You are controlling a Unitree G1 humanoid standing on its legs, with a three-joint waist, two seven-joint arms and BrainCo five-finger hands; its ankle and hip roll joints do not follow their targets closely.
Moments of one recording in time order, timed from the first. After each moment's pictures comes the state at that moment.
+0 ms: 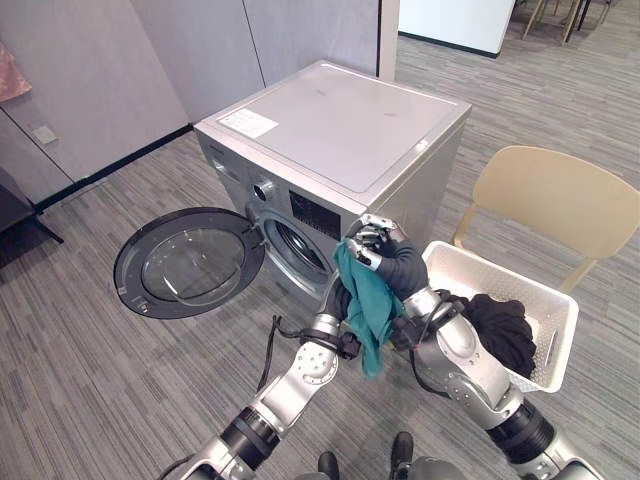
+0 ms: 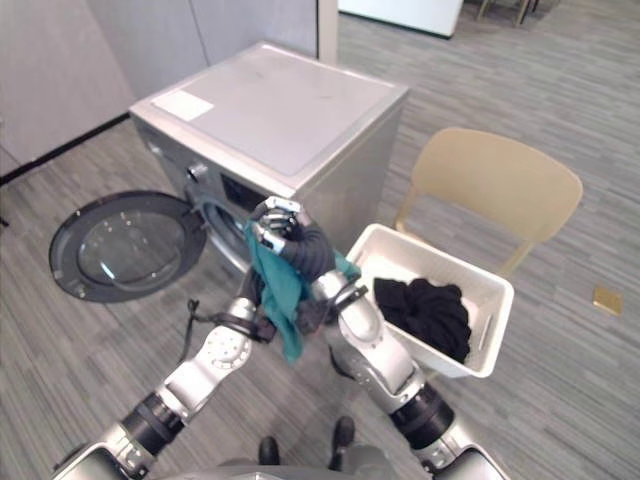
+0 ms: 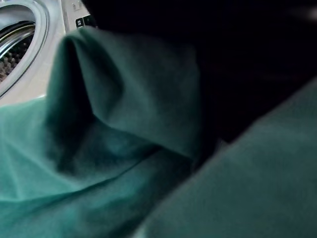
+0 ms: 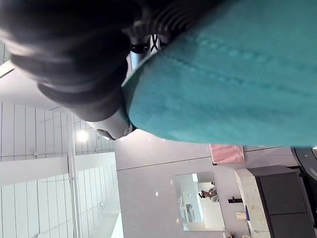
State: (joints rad) left arm -0.24 0.28 -0.59 0.14 0.05 -0.12 0.29; right arm -0.29 -0.27 0.56 -0.21 0.53 -0.19 -0.08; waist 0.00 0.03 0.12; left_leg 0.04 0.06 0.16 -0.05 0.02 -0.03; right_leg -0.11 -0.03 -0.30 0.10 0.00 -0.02
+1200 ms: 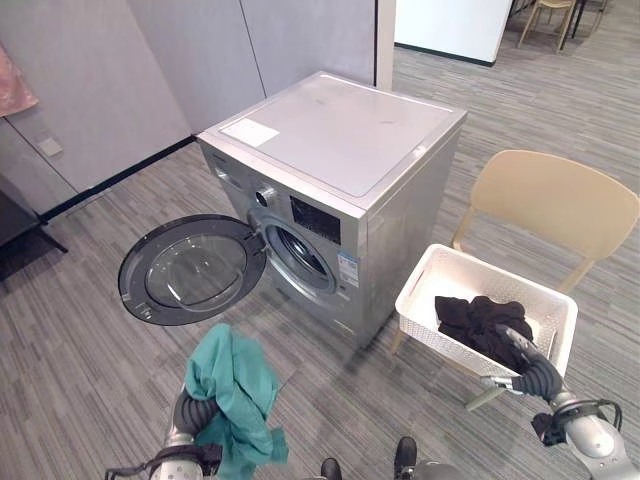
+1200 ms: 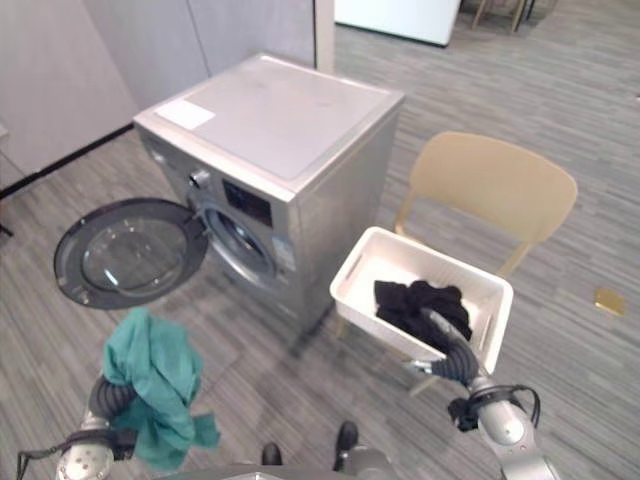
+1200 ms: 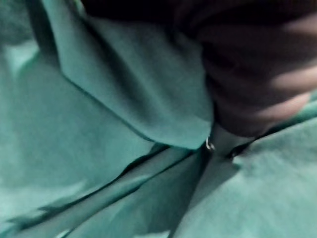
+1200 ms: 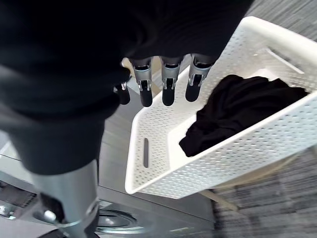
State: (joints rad) left arm 0.41 0.38 0.02 0.27 0.03 -0.12 0.13; right arm 0.32 -0.58 0.04 0.11 -0.08 -0.11 0.02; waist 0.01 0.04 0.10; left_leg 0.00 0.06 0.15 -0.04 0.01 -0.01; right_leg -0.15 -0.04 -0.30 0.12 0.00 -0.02
